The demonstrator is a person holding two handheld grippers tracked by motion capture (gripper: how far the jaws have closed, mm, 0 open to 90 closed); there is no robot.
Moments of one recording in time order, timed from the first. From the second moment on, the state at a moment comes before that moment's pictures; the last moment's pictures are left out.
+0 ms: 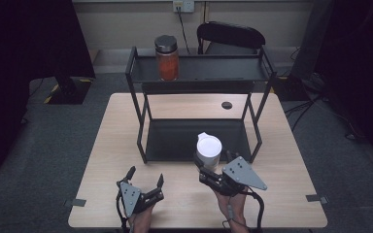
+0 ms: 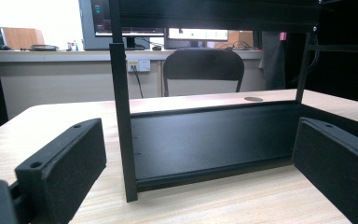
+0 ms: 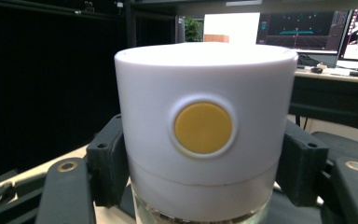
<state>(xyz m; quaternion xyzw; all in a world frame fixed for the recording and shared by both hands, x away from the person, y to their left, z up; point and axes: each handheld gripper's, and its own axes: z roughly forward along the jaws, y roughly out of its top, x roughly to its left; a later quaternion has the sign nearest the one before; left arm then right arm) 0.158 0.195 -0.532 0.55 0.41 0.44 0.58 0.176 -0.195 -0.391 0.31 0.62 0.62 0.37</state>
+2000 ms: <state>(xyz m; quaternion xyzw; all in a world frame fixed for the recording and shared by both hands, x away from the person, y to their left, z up) 0.158 0.195 -0.532 0.55 0.41 0.44 0.58 0.269 -0.166 -0.243 0.35 0.53 0.64 0.44</state>
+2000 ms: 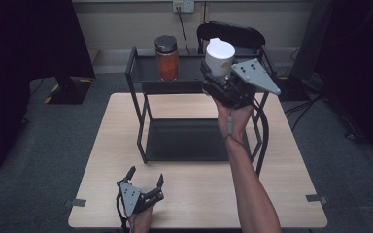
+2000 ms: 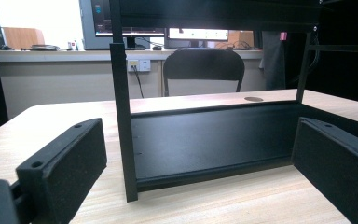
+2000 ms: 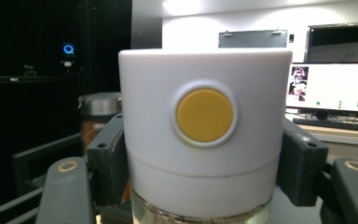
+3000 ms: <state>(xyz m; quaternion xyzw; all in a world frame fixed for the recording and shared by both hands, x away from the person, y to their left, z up) 0.158 0.193 -0.532 0.55 0.41 0.44 0.57 0.340 -0.145 -0.221 0.38 0.56 0.60 0.44</state>
